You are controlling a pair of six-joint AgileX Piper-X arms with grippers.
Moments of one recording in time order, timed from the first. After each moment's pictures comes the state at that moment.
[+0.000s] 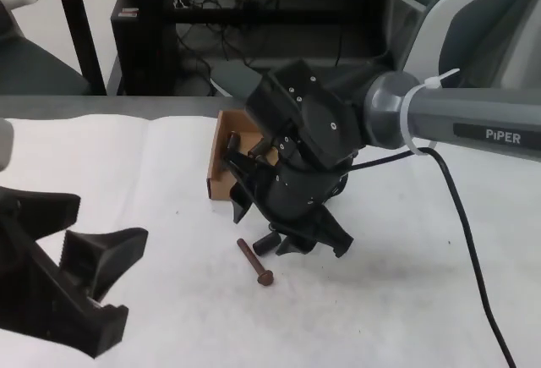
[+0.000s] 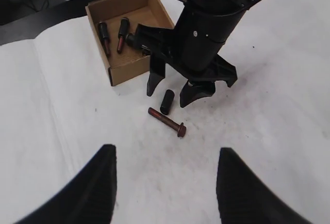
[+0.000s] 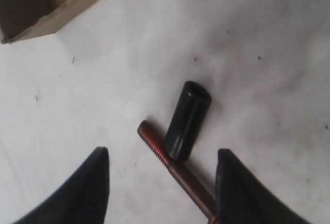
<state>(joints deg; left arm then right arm) -37.3 32.6 -35.6 37.3 -4.1 -3.4 37.6 115.8 -85.2 42.4 -4.2 69.9</state>
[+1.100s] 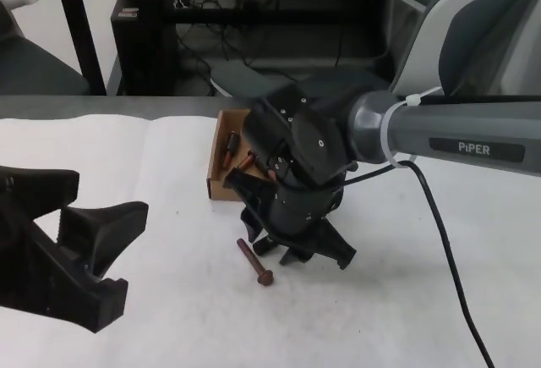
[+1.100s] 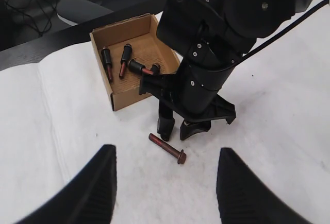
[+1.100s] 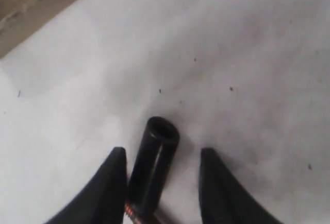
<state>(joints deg) -36.0 32.6 -35.6 33.4 -3.2 -3.4 37.8 119.7 -85.7 43.0 -0.7 69.9</state>
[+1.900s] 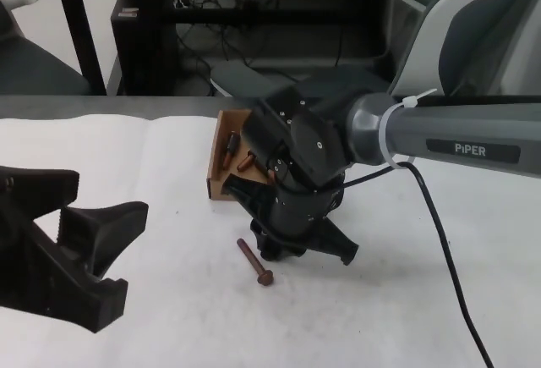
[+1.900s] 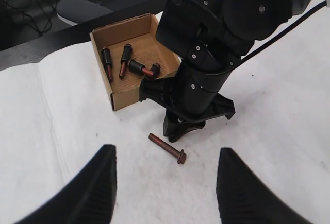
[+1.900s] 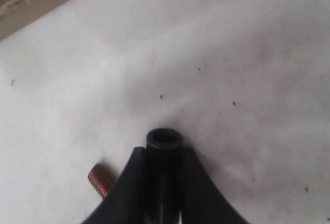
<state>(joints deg) -36.0 32.6 -35.6 33.4 -3.1 -3.4 37.8 120.2 -85.9 43.1 0.0 63.9</state>
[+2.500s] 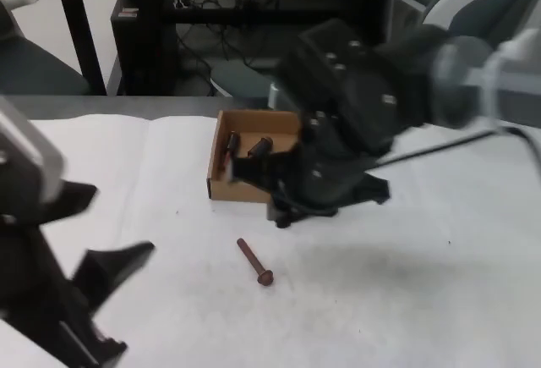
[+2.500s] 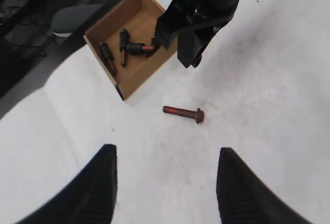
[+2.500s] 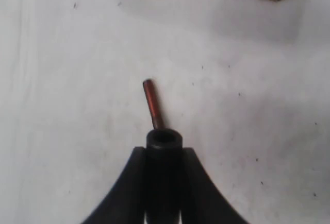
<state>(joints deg) -36.0 36.4 -35.6 36.1 -0.9 16.1 37.9 102.7 -77.3 43.4 -2.8 34.3</state>
